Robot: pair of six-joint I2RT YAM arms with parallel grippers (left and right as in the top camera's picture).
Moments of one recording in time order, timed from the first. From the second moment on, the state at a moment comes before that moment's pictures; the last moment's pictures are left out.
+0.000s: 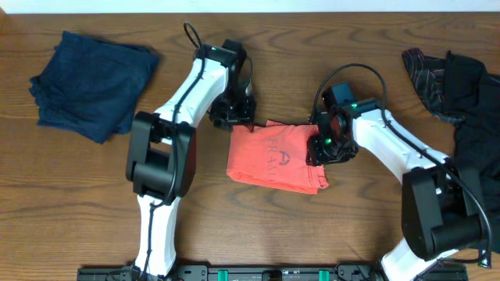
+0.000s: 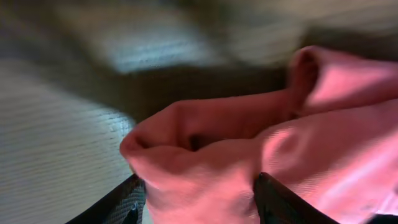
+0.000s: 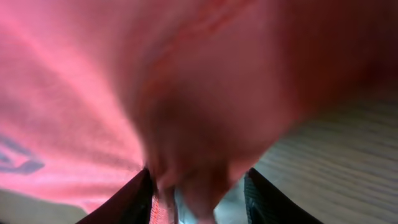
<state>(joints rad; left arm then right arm) -0.35 2.25 1.81 -1.26 0.31 -0.20 0.31 1.82 1.12 -0.87 -0.25 0.13</state>
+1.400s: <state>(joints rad) -0.35 2.14 1.72 -0.73 0.41 -0.14 0.27 1.51 1.30 -0.89 0.24 0.10</state>
